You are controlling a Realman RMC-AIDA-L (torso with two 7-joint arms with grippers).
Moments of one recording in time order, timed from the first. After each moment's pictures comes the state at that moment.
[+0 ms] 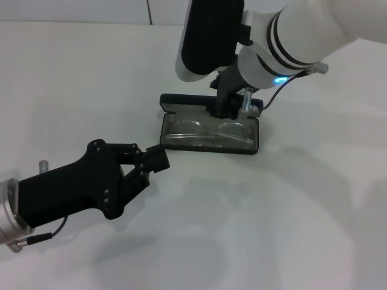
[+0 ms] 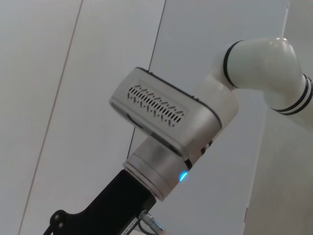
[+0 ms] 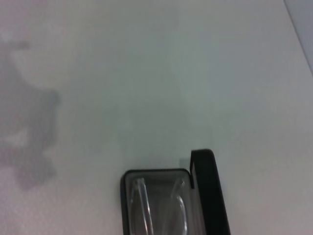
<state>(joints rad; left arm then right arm) -0.17 -2.08 1.18 0.71 1.32 1.73 -1.19 0.95 2.03 -1.91 -1.27 -2.58 -1.16 2.57</state>
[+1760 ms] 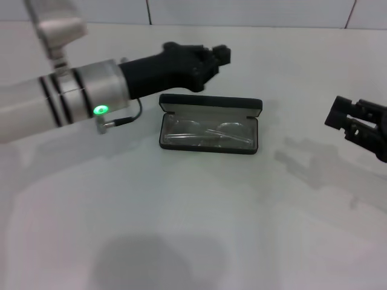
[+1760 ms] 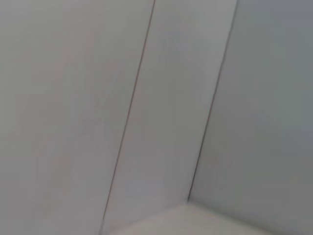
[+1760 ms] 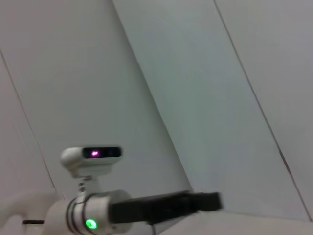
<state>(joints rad) -0.68 -2.09 1.17 0.45 1.32 1.21 -1.29 0.32 2.01 -0.91 -0.56 -1.42 -1.68 1.31</state>
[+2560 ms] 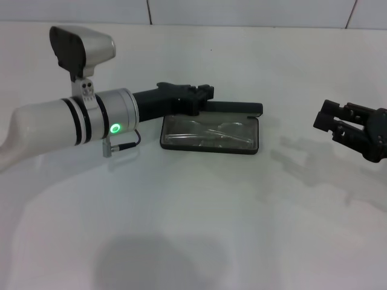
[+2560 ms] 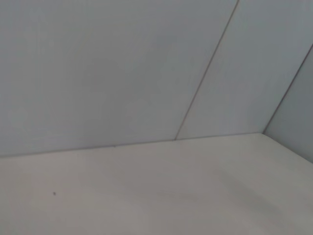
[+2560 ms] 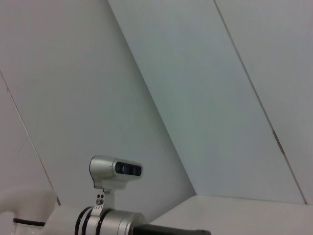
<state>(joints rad) -0.71 -2.10 1.31 0.34 1.30 0.92 -1.43 0.35 2.01 -0.92 -0.53 -1.44 -1.62 1.31</state>
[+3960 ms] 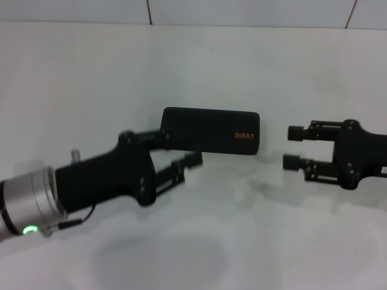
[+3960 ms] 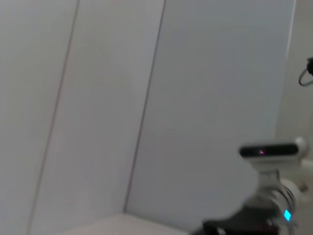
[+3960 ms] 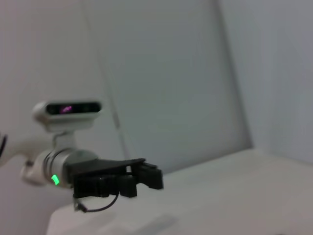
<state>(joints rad) -0.23 -2.07 1.36 0.66 1.19 1.57 -1.10 0.41 2.01 -1.00 -0.68 -1.63 -1.66 1.28</state>
